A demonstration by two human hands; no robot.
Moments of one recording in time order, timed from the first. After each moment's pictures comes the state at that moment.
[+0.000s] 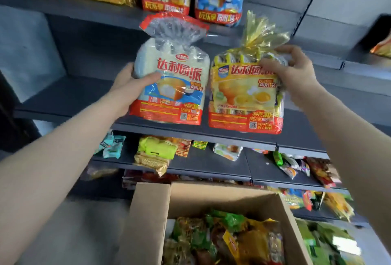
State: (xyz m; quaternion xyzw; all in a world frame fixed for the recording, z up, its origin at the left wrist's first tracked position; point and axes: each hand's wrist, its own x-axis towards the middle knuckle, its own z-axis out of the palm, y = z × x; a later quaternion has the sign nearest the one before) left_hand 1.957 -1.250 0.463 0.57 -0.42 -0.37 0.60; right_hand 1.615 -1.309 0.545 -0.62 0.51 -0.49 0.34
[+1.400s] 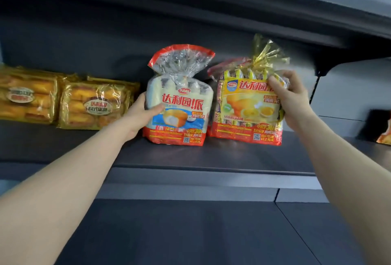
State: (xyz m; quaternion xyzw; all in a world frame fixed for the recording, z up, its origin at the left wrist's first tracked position) left_hand 2.111 -1.569 0.609 0.48 -0.56 -0.35 0.58; right_hand 1.744 -1.559 0.691 -0.58 0.40 -0.65 0.28
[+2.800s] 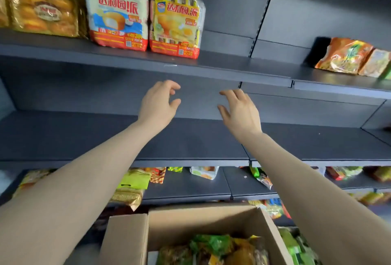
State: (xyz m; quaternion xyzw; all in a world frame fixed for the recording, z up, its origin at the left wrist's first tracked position) left_hand 1.835 -1.336 0.472 0.58 -0.68 -0.04 0.44; right_hand 1.602 -1.347 0.476 -0.76 0.53 -0.33 -0.16
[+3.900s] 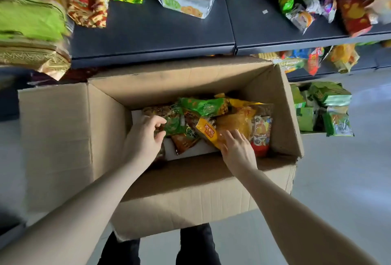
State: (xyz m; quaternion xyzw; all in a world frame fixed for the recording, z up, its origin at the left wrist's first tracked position) left_hand 1.702 -1.246 -0.064 0.67 -0.65 -0.32 0.14; right_hand 1.437 -1.214 -0.072 -0.68 0.70 0.03 0.22
